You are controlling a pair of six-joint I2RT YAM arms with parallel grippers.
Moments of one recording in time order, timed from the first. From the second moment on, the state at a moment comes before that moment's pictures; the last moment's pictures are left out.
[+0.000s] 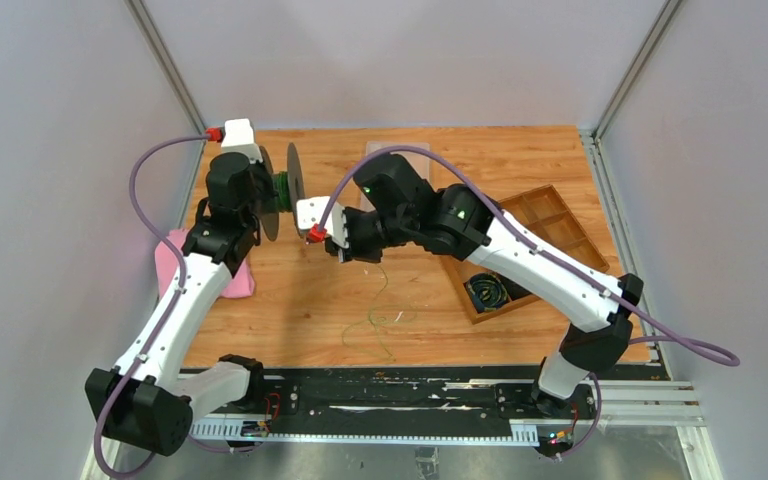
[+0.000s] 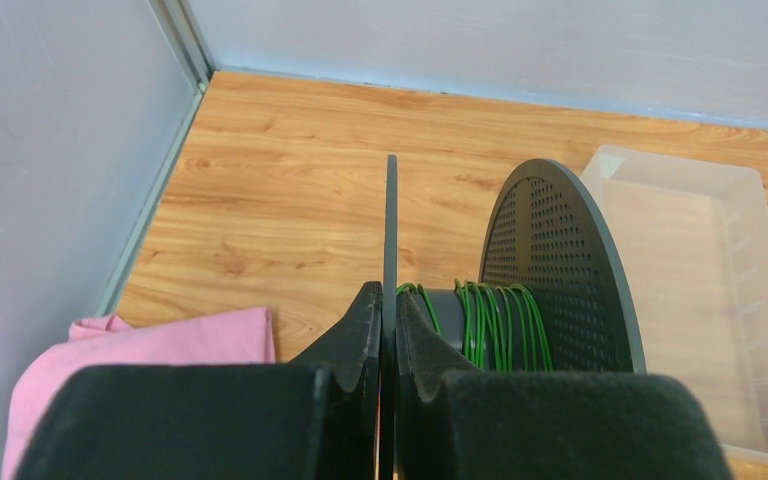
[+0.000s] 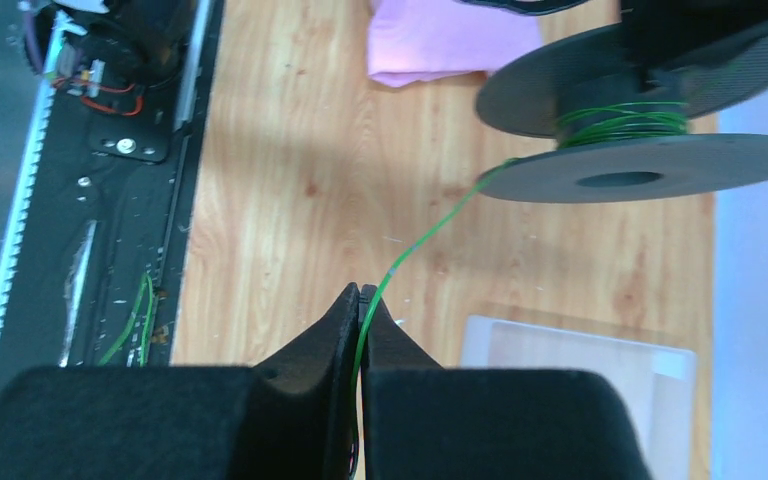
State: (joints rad) left arm -0.23 1.09 1.04 -0.17 -0.37 -0.11; right arm 1.11 1.66 1.93 -0.90 -0.36 -0.59
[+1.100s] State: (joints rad) left arm -0.32 1.02 0.93 -0.16 -0.31 -0.03; right arm 0.91 1.92 2.40 -0.89 -0.14 -0.65
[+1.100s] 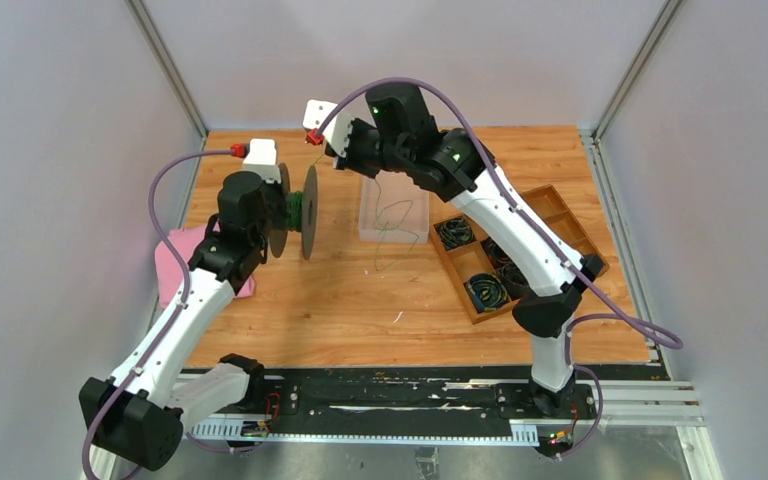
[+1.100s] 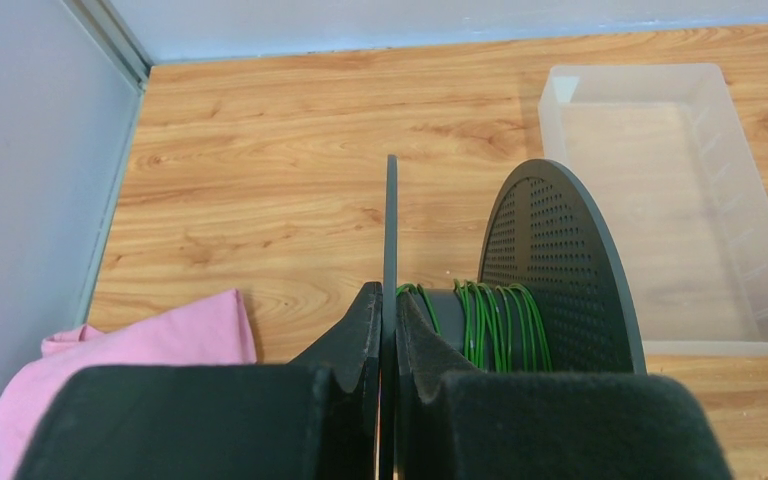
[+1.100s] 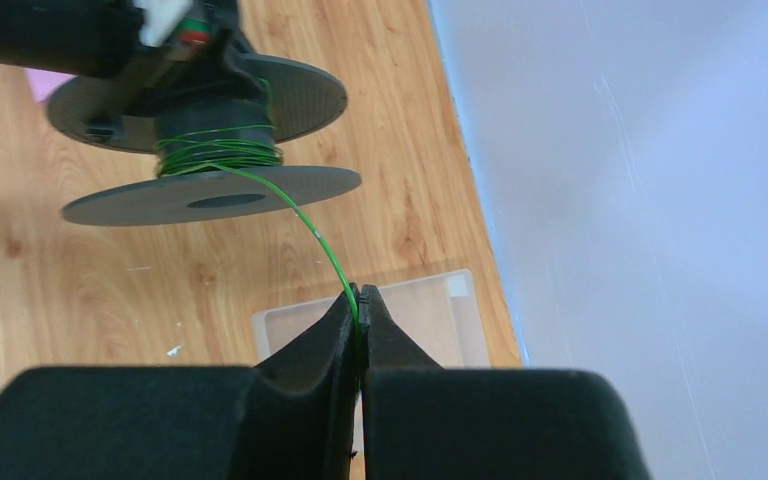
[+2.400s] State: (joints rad) left arm -0.36 0.97 0.87 -0.18 -0.24 -0.02; right arm 0.77 2.09 2.51 -0.79 -0.12 -0.66
